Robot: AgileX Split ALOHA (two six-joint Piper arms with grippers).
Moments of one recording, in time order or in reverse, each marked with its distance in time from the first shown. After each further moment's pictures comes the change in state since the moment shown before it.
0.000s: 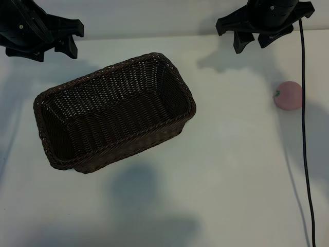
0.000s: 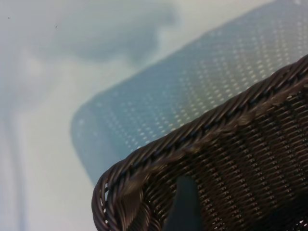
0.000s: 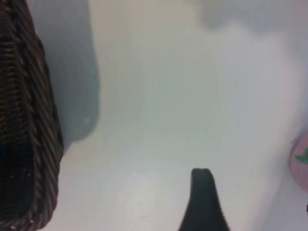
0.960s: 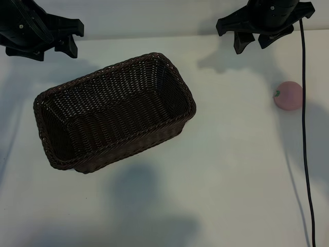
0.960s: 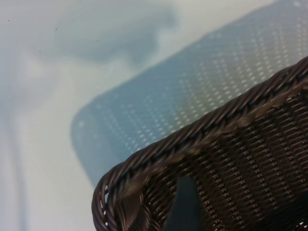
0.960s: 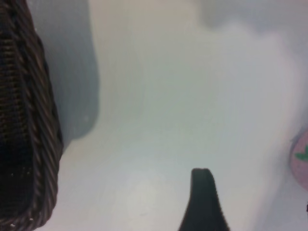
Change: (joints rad) left arm 0.000 0.000 0.000 0.000 -0.004 0.003; right arm 0.000 0.000 0.000 0.001 0.005 0.000
